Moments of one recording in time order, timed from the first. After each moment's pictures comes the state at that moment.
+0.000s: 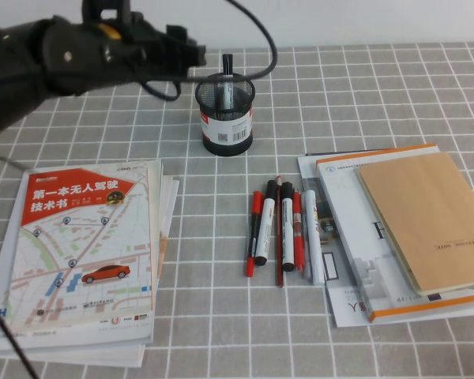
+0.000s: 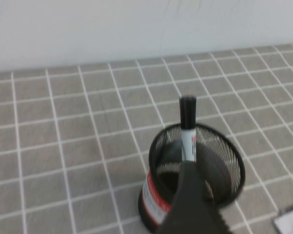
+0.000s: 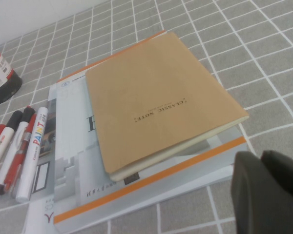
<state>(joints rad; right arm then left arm) -0.04 -0.01 0.03 0.29 0.38 0.11 -0.40 1.72 -1.43 -0.30 0.27 0.21</state>
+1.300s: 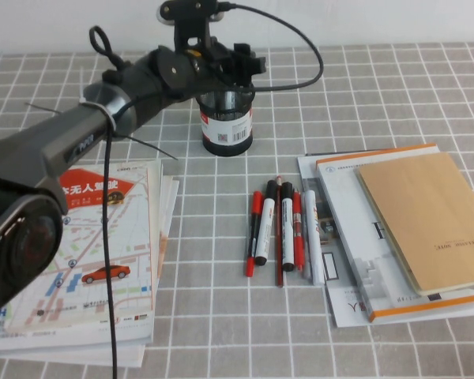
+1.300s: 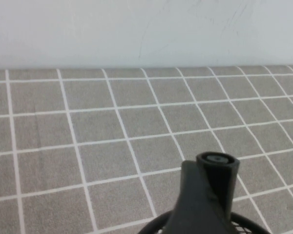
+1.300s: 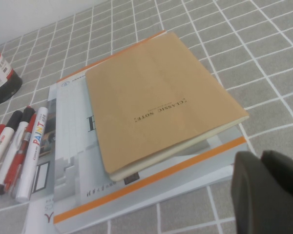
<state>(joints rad) -0.04 -0.01 0.03 0.29 0.38 0.11 -0.44 2.29 -1.94 -0.65 0.17 0.45</state>
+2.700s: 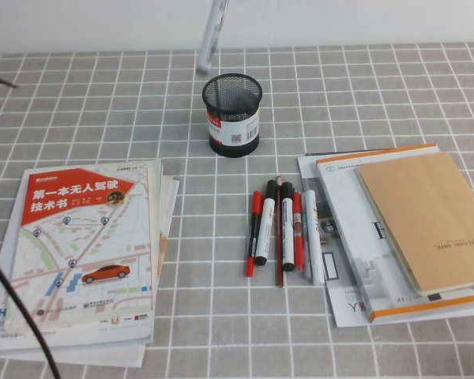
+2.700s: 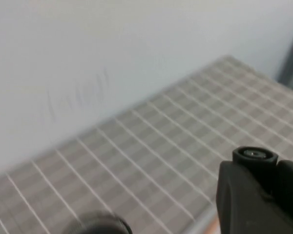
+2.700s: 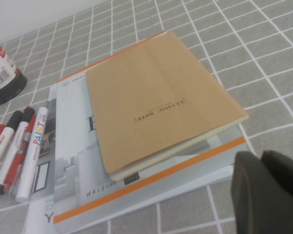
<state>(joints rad) -0.04 -0.01 0.03 0.29 0.38 0.11 -0.45 1.75 -1.94 -0.52 0.75 0.58</state>
